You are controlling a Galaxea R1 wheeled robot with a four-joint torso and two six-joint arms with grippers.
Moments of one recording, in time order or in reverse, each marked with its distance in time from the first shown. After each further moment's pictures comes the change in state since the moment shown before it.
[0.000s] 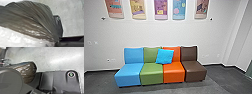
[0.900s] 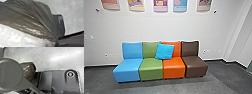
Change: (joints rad) left arm -0.005 -0.053 0.065 0.000 0.000 0.000; right arm 0.010 -0.057 0.074 0.000 0.004 0.000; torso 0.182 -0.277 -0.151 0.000
